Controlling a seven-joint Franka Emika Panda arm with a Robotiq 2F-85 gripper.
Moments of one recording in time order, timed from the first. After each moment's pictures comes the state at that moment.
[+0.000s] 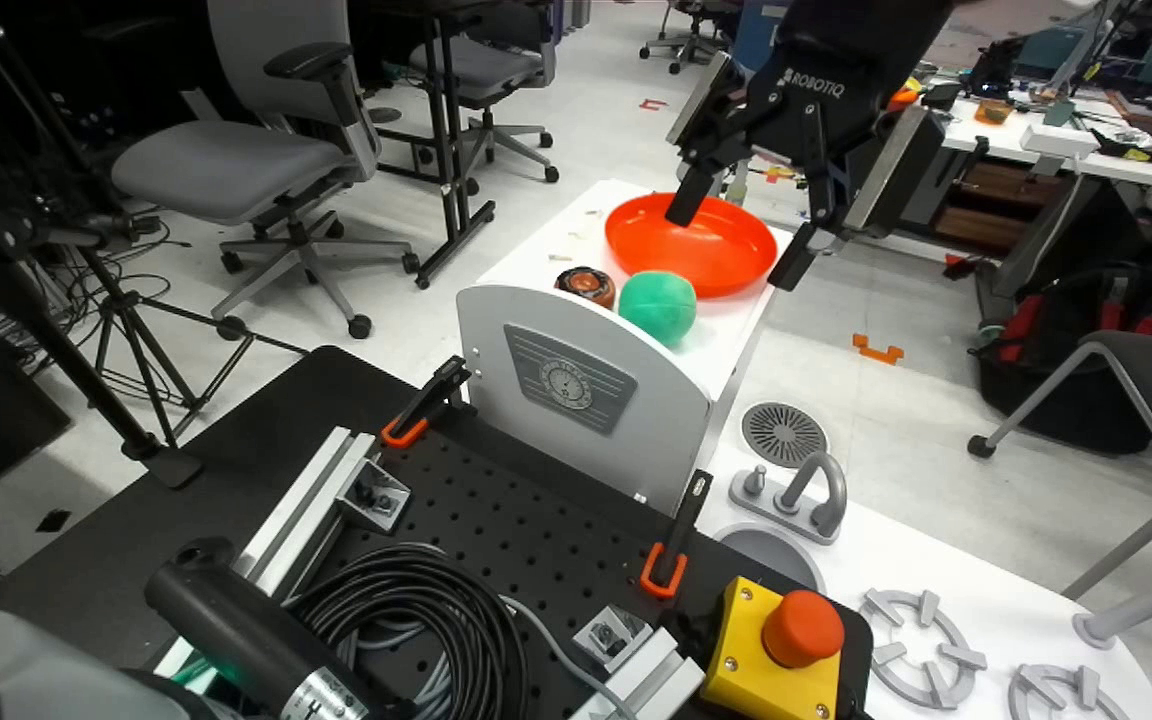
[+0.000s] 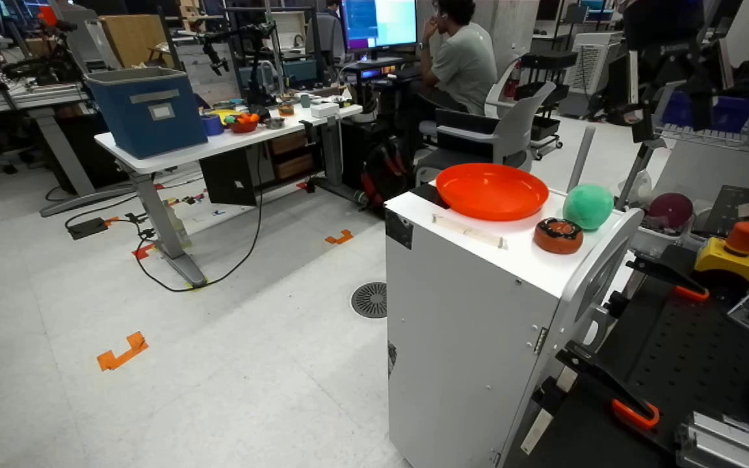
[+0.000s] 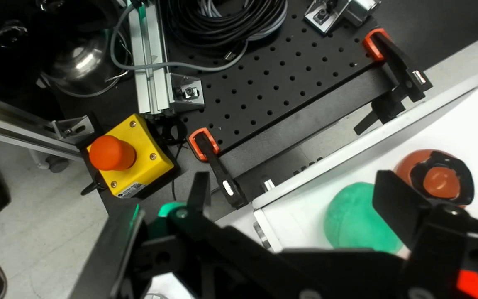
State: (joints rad) arm -0.14 0.05 -0.10 -2.21 0.04 1.73 0.23
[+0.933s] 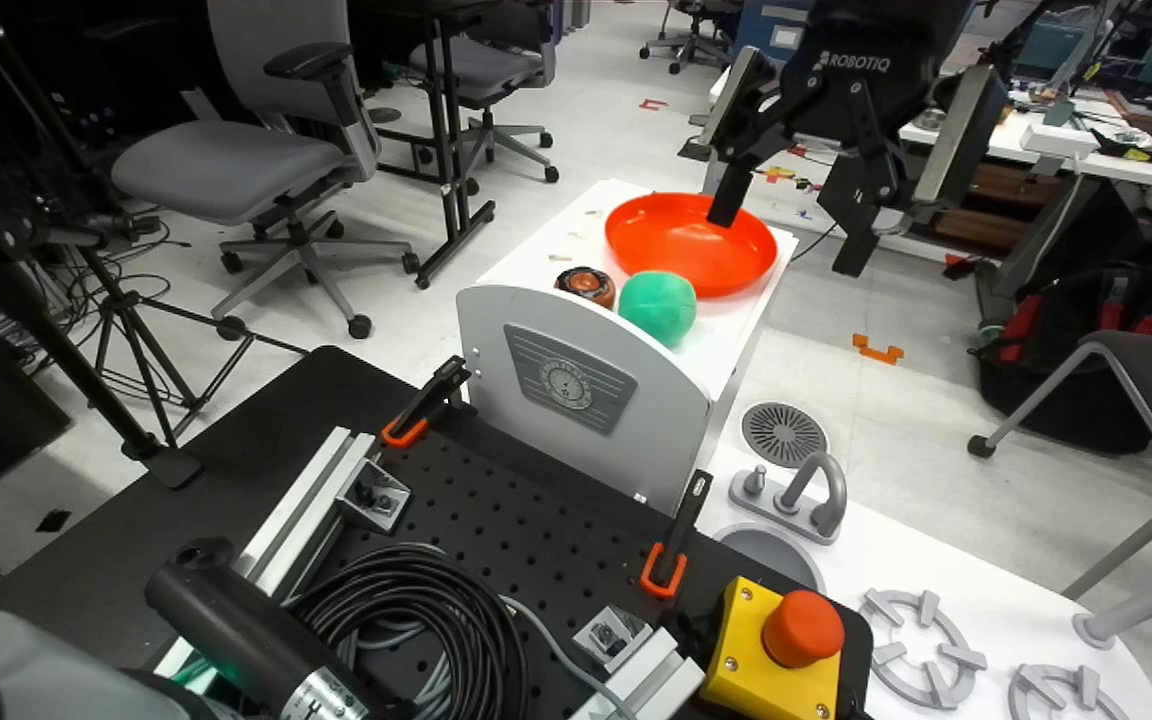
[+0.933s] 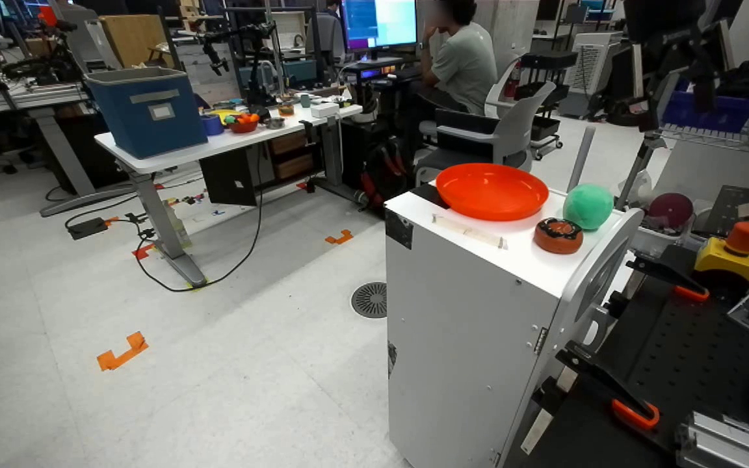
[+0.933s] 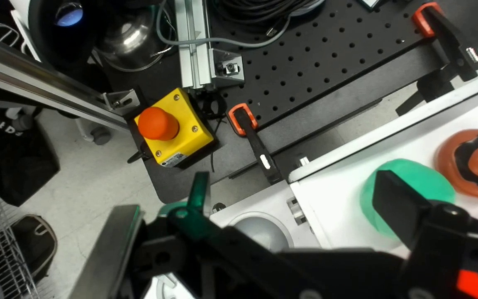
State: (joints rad) arm -0.13 0.04 -0.10 -2.18 -0.08 1.73 0.26
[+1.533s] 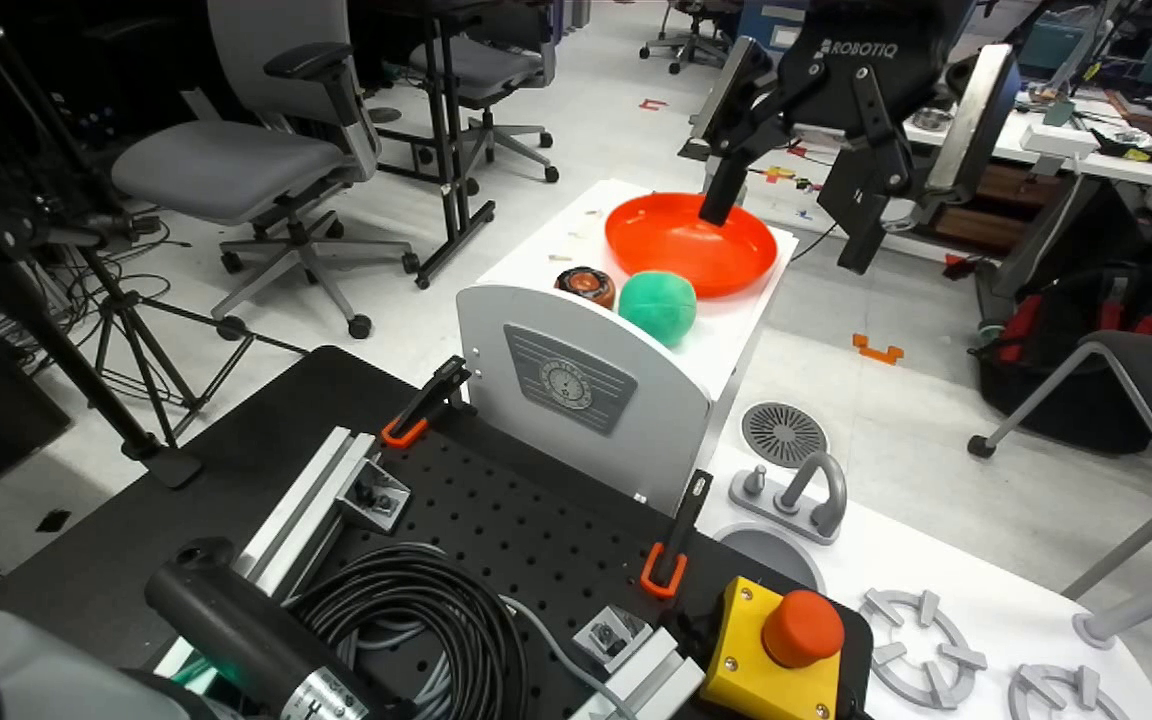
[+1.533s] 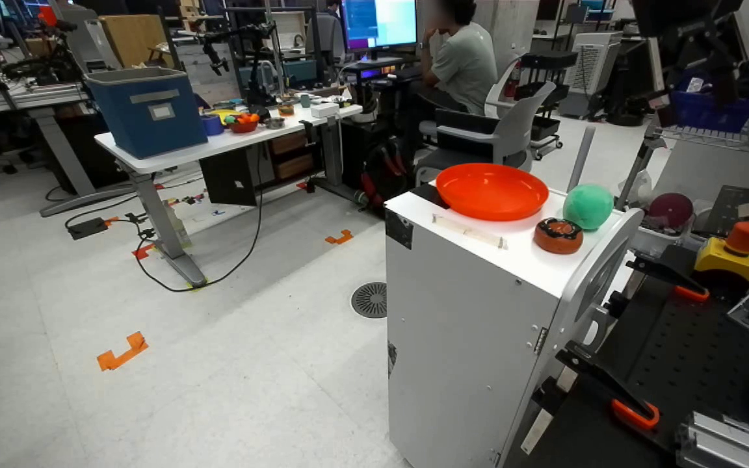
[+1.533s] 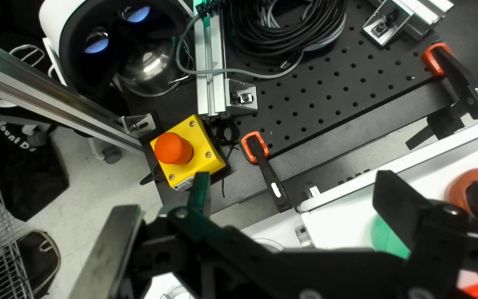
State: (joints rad) arm -0.13 0.05 -0.10 -2.15 -0.09 1.63 0.23
